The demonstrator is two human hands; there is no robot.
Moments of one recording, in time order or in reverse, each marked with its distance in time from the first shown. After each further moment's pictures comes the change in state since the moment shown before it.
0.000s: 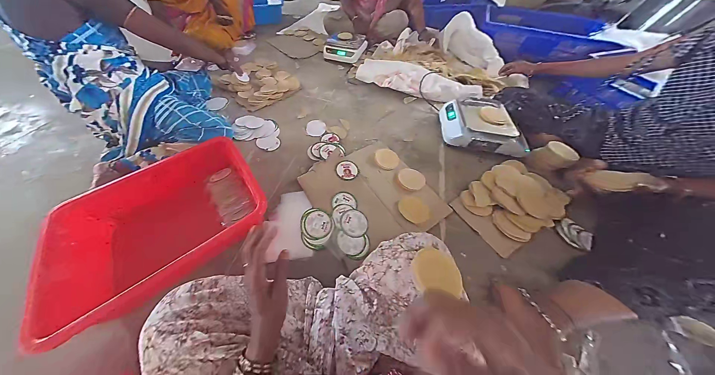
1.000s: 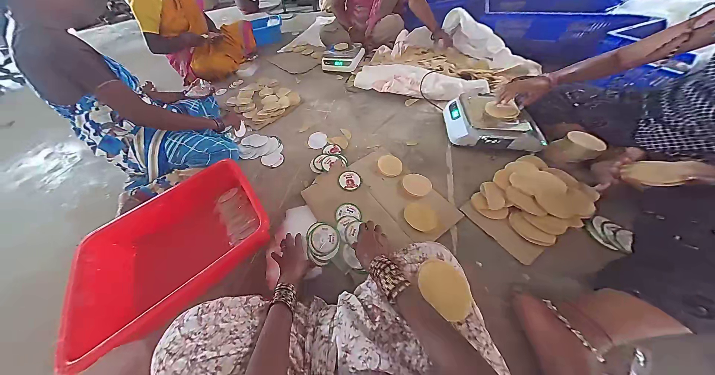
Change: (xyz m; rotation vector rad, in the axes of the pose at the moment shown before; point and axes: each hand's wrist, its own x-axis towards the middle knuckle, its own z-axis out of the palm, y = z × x) left_hand 0.043 -0.099 0.086 0.899 -0.905 -0.619; right_hand 0.148 0.213 0.037 -0.771 -0.073 0.958
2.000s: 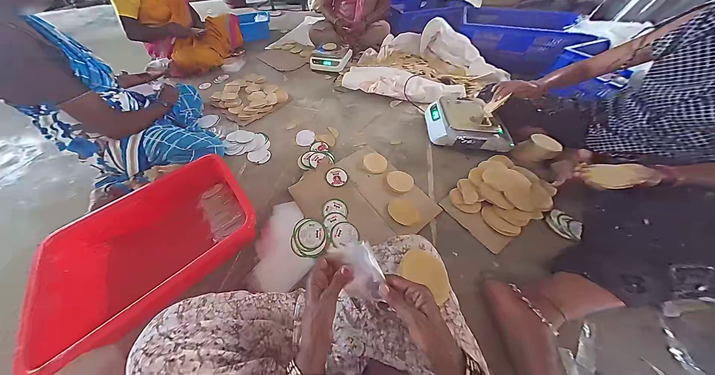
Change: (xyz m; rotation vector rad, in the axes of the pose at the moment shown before) left_hand -0.162 0.072 0.001 -1.578 0.013 0.501; right_hand -0.174 0.072 0.001 1.248 0.252 -0.445
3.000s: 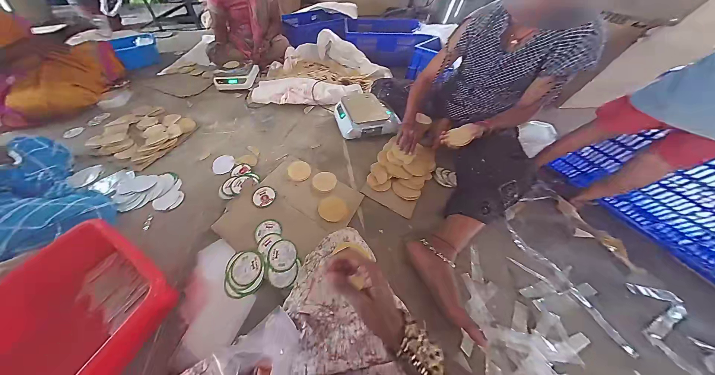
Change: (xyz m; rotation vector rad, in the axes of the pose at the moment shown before) left_hand -0.074 0.029 -0.005 0.131 -0.080 0.206; right_hand 0.002 -0.021 -0.038 -0.236 0.188 -0.354
